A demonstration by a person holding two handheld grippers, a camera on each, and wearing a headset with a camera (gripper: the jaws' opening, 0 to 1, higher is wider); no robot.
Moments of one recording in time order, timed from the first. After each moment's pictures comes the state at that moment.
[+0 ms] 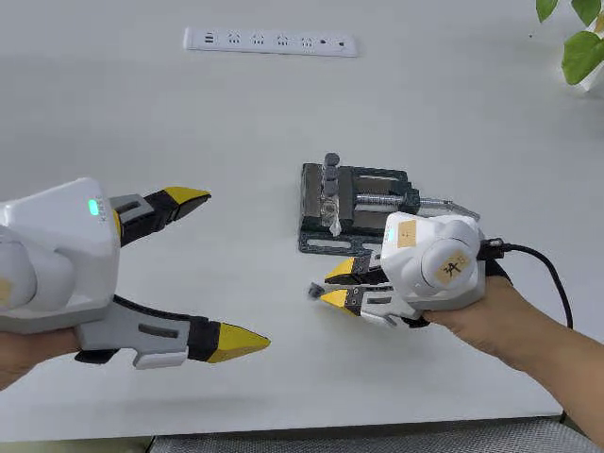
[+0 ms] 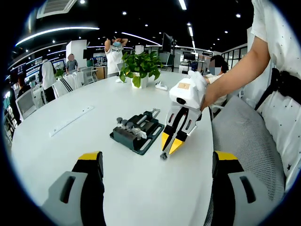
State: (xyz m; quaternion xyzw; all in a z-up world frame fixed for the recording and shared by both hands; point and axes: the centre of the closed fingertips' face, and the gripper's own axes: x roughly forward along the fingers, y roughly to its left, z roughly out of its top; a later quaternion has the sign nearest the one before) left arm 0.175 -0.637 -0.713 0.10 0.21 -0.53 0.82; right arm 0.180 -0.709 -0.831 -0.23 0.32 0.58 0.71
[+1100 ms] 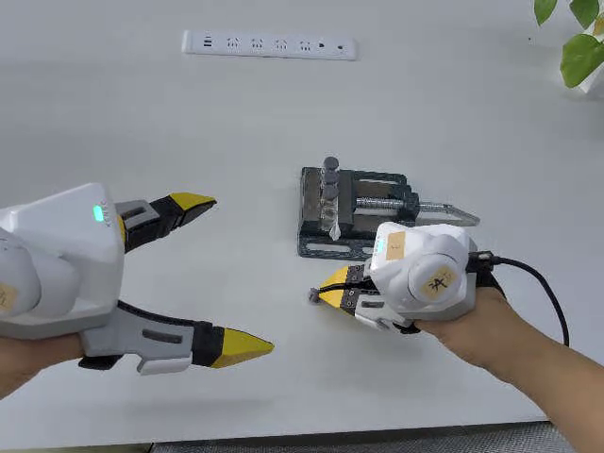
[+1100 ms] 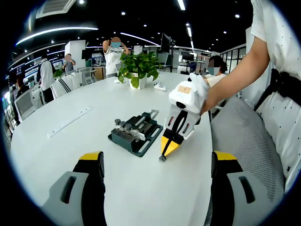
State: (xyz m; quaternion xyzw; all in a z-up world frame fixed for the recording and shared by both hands) left arm 0.174 -0.643 -0.712 0.10 0.21 -0.54 0.81; right arm 0.181 -0.708 -0.835 -0.25 0.32 0.56 0.72
